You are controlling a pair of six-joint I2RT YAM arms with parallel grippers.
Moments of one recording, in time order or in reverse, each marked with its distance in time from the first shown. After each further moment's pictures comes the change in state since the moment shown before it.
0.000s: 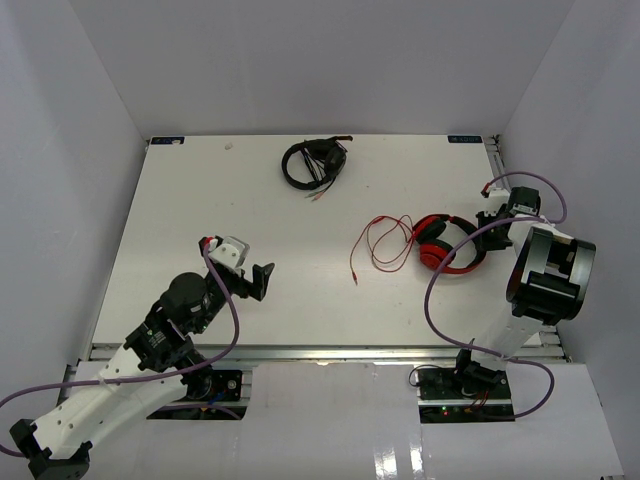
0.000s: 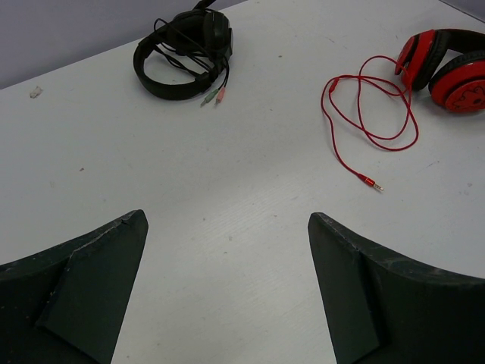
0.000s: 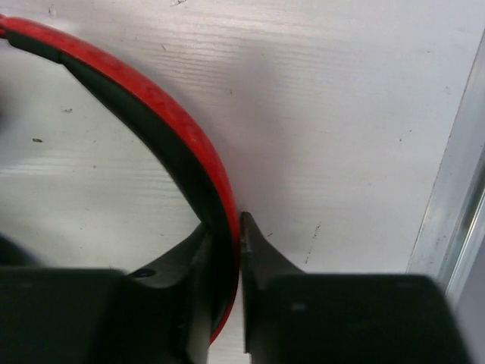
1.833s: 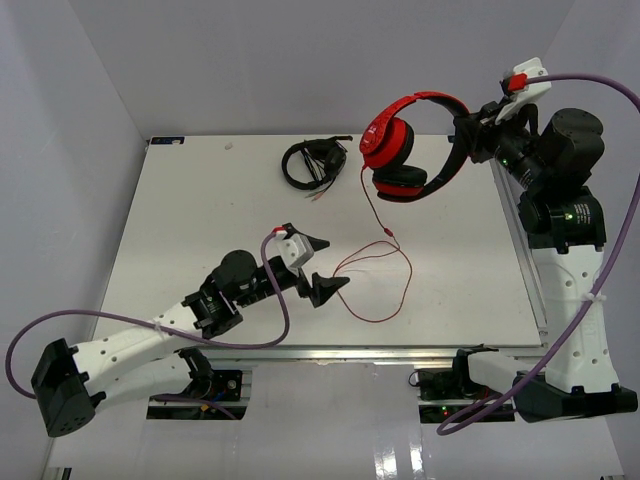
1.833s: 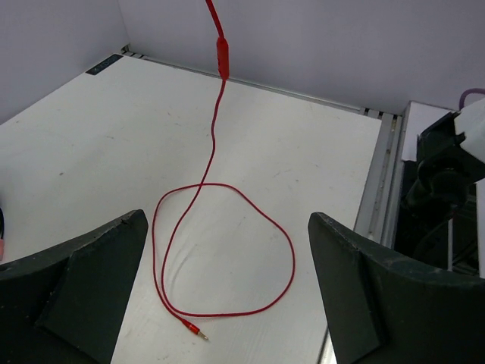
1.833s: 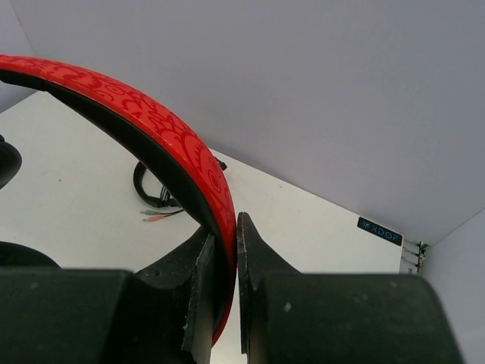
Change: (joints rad) left arm -0.169 0.473 0.083 0.551 0.470 -0.043; right arm 0.431 -0.601 0.630 -0.161 -0.129 0.268
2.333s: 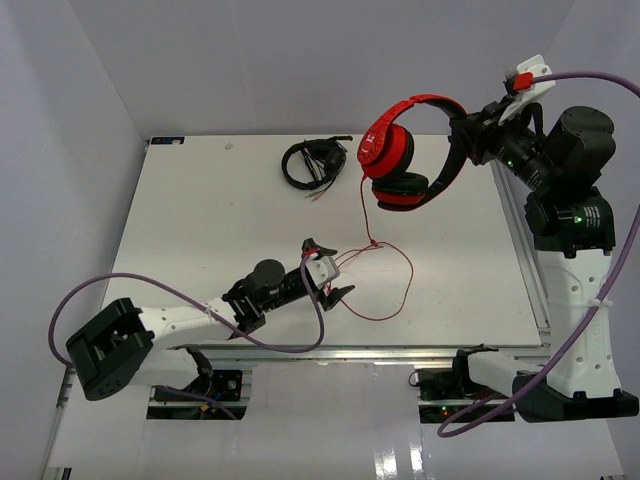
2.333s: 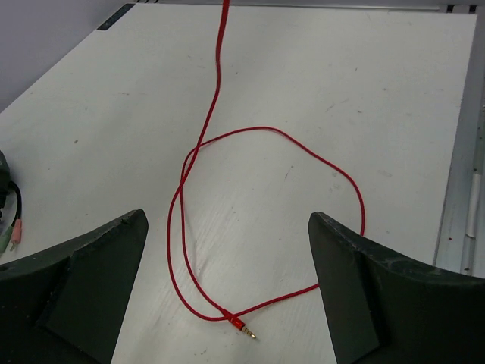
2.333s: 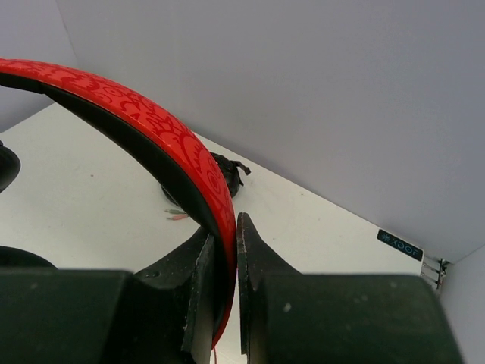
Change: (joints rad) left arm -0.001 0.349 -0.150 0.378 -0.038 0.232; right arm 0.000 0.001 0.067 -0.061 -0.091 0.017
